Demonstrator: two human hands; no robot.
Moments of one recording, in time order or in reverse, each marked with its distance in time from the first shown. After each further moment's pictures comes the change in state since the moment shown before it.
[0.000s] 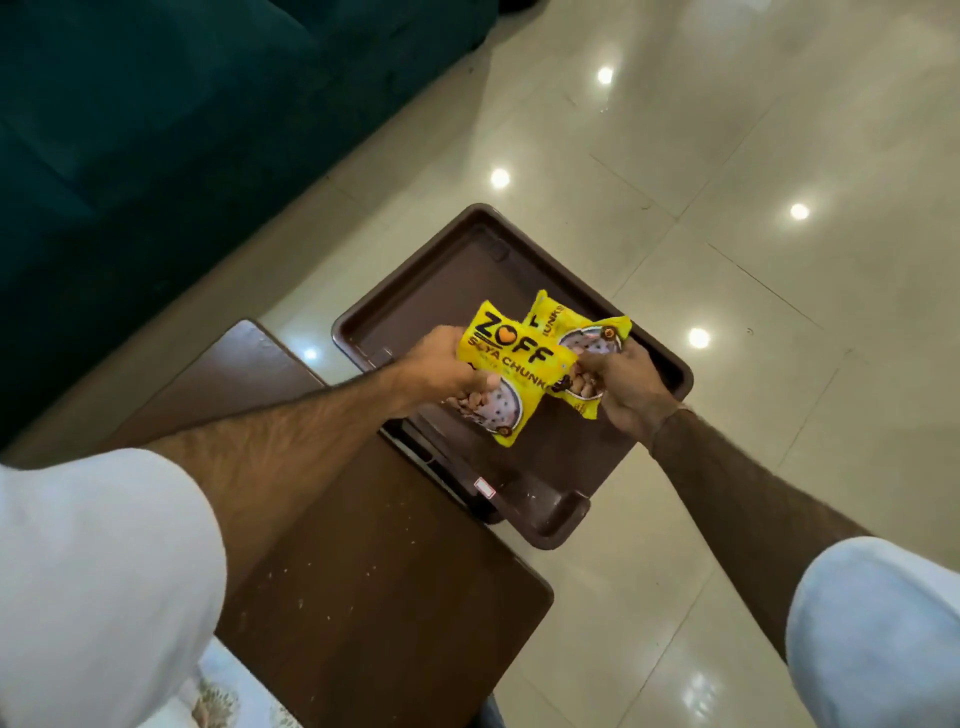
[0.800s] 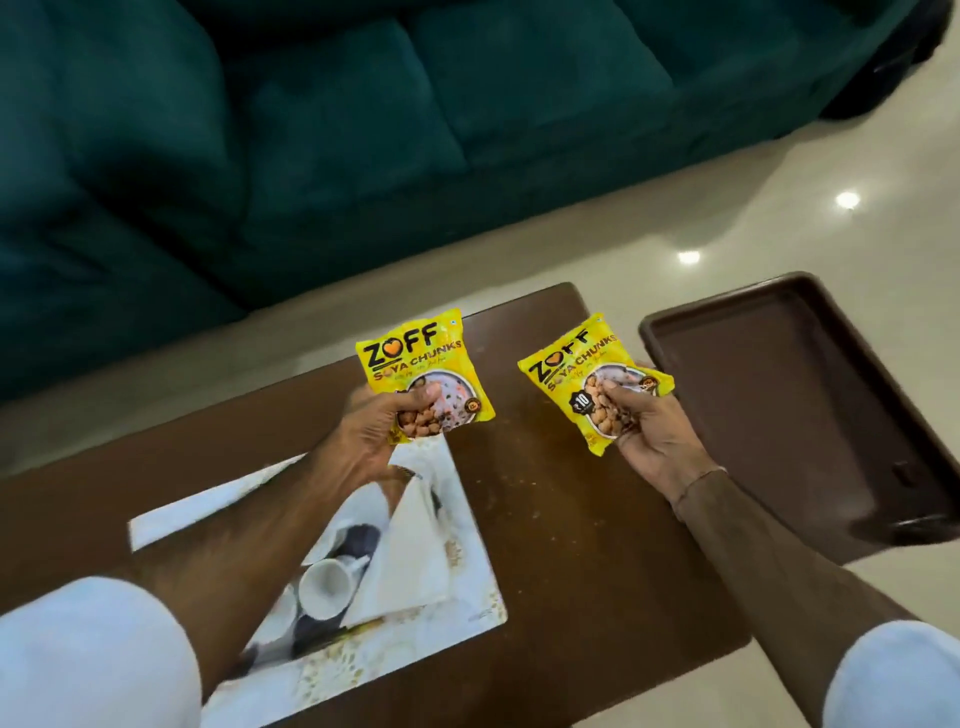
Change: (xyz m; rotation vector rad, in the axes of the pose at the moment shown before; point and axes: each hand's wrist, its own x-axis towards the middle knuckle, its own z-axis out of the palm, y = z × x) left_hand -0.322 -0.214 -0.140 -1.018 0.826 -0.097; right_hand -0.143 0.093 0.256 0.052 -0.471 0.122
